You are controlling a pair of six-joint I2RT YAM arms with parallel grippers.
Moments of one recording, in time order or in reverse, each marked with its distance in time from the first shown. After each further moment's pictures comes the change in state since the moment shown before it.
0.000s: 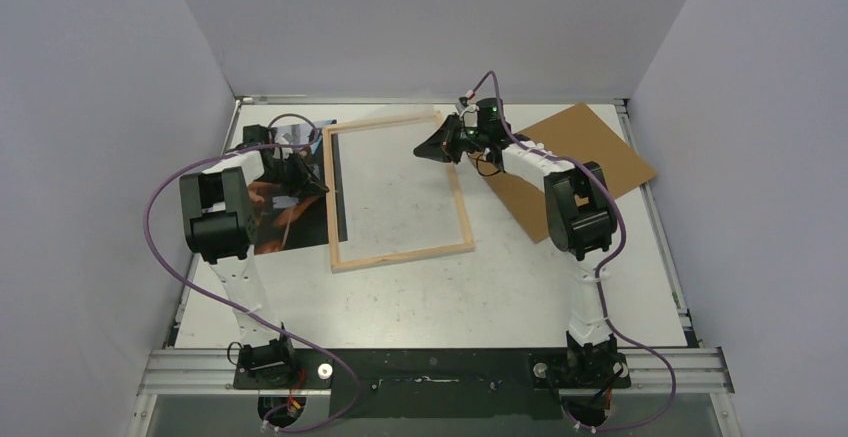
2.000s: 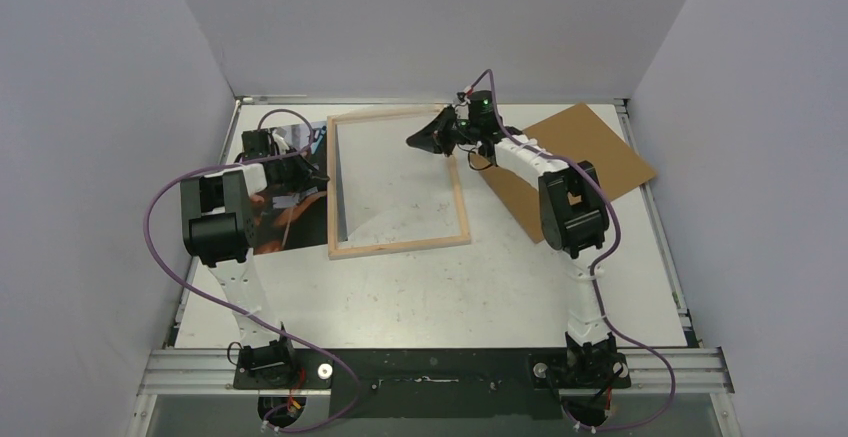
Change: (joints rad) left arm -0.003 -0.034 -0.160 0.424 -0.005 -0.164; right arm 0.035 0.039 0.127 -0.037 0.106 0.184
